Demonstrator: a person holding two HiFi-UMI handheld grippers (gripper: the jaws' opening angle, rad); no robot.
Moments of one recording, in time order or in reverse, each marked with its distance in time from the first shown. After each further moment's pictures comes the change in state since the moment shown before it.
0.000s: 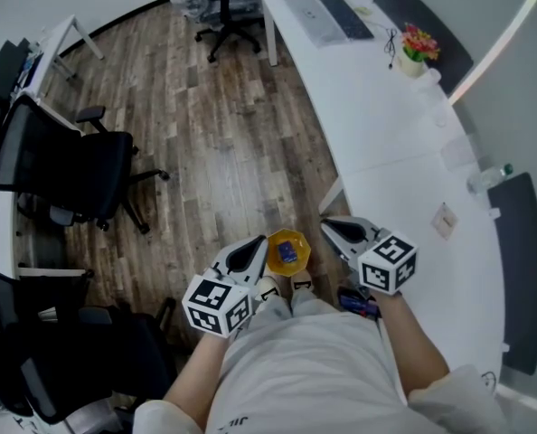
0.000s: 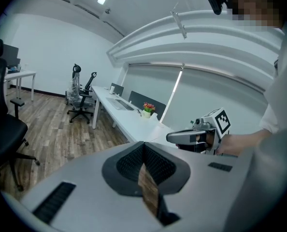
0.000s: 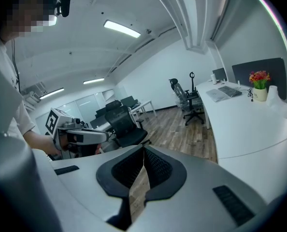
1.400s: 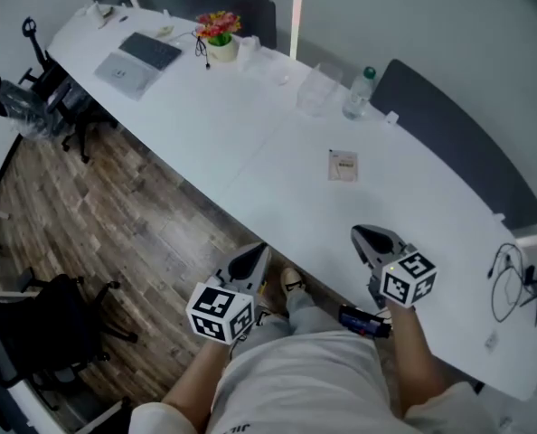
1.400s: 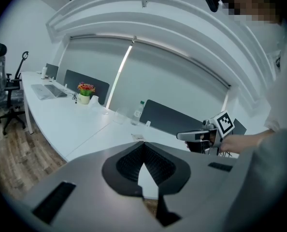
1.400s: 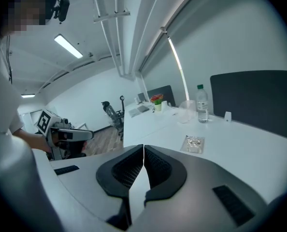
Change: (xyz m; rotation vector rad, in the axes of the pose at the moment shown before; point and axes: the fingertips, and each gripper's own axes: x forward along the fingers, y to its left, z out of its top) left arm 0.145 -0.196 -0.025 0.256 0.236 -0.587; right arm -0.290 -0.095 -0.101 0.307 -0.270 -0.783
